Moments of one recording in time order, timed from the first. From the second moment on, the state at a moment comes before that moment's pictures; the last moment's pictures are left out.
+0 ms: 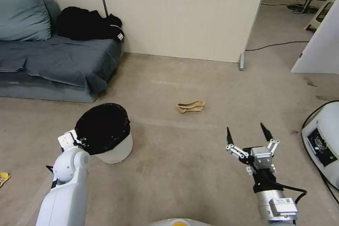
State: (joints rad) left arm 1.26 -1.41 -0.77 -1.82 -0.49 0.73 -0.53; right arm -1.83 1.61 0.61 2.30 -0.28 0.24 -0.01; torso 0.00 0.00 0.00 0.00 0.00
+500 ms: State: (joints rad) left arm 1.43 -1.42 -0.73 -2.10 -0.55 0.74 -0.59; right arm -1.73 1.61 0.63 2.27 -0.32 0.35 -0.11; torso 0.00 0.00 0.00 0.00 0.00
